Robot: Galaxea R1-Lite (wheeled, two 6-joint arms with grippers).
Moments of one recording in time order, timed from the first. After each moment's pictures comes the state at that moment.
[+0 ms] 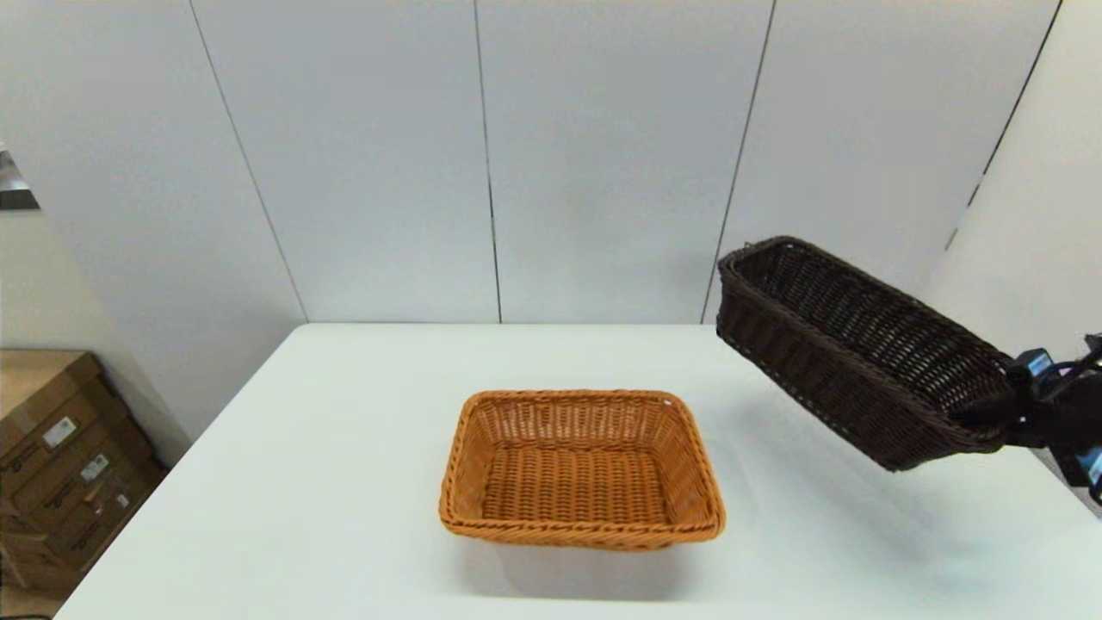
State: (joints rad) left arm 0.01 0.00 -0.06 0.14 0.04 -0.07; right arm -0.41 1.70 -1.01 0.34 0.54 0.80
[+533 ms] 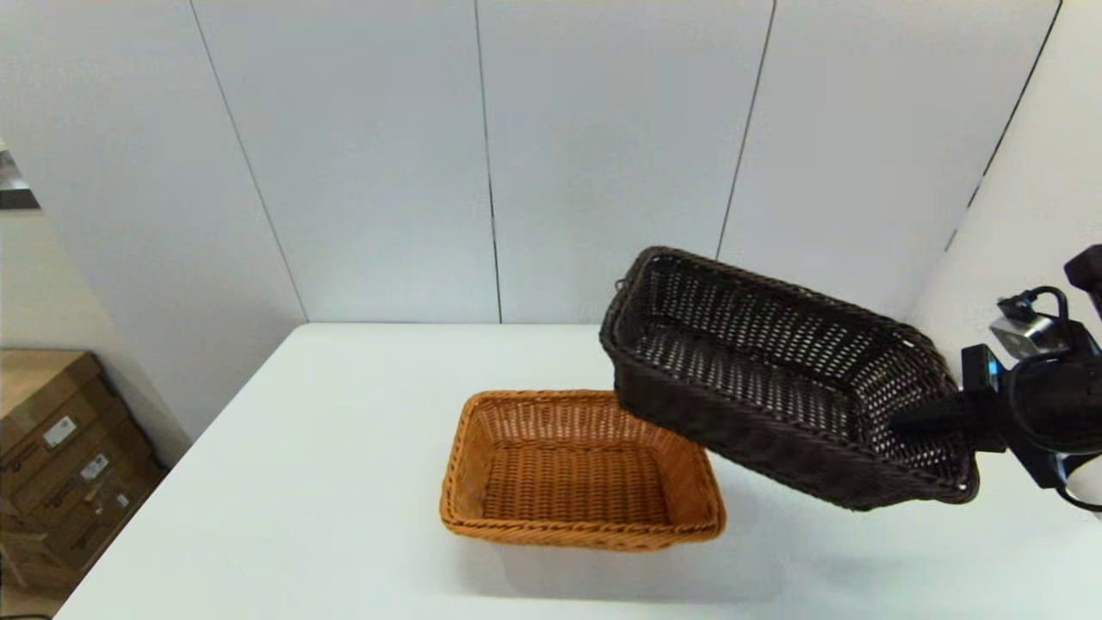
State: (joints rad) left arm 0.01 0.00 -0.06 0.15 0.04 -0.07; right arm -0.18 1.57 -1.01 0.48 0.59 0.53
